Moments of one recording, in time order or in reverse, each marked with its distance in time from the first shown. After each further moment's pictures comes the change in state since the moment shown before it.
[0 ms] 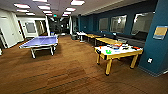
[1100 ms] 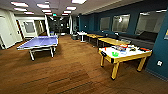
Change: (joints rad) left arm 0.001 -0.001 -0.001 0.000 0.000 0.000; right arm -0.005 -0.001 -0.001 -0.003 0.000 0.000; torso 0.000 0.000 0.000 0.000
